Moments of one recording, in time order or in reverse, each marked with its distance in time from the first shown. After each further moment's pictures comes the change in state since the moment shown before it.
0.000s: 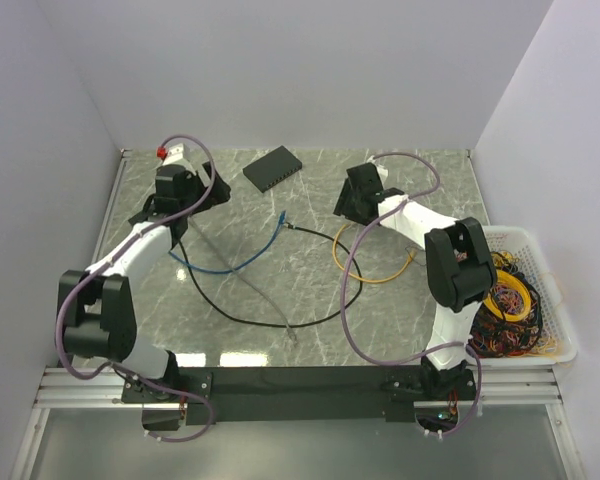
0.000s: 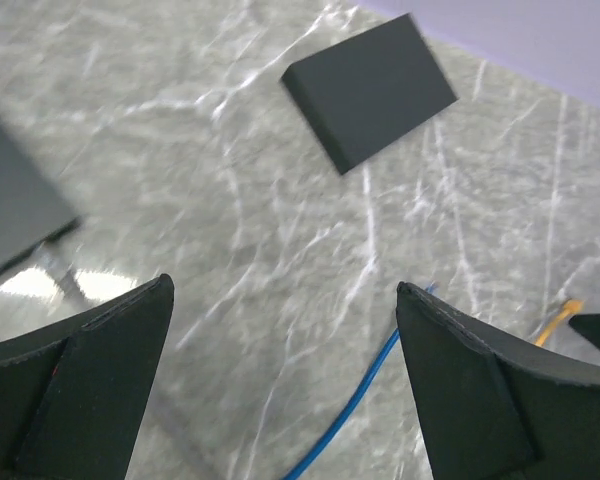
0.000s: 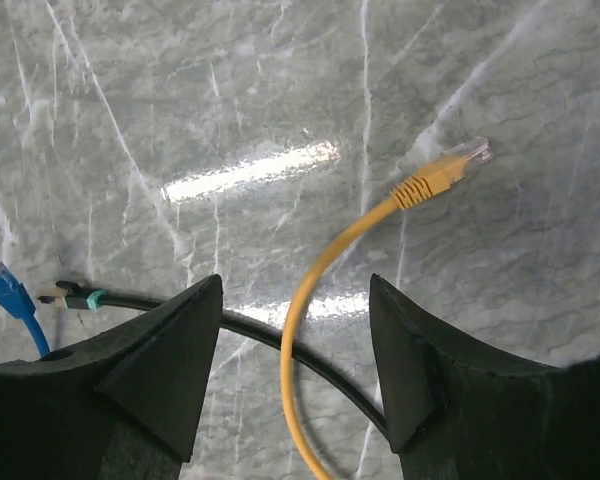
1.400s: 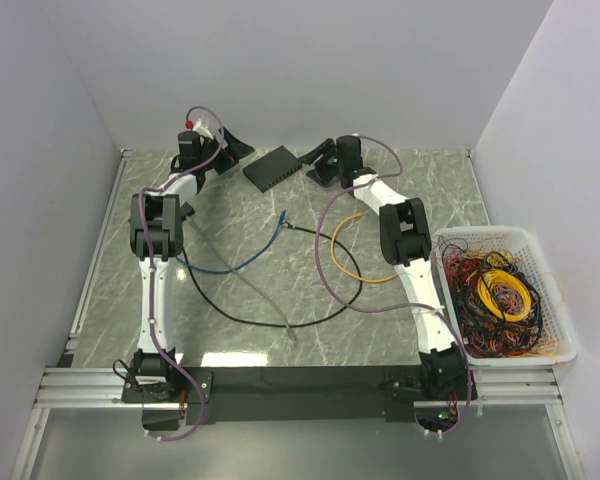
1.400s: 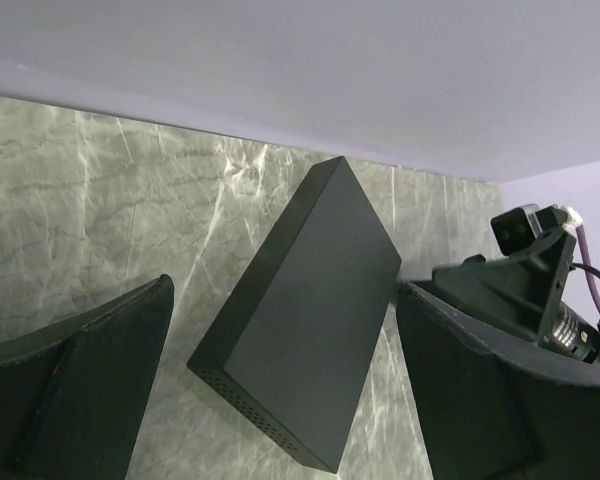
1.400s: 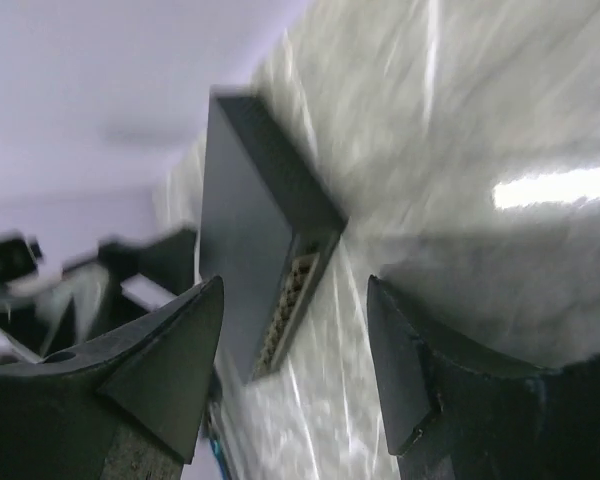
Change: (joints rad) left arm 0.103 1.105 1.049 0.195 0.538 -0.285; right arm -0.085 0.821 0.923 0.307 -0.511 0.488
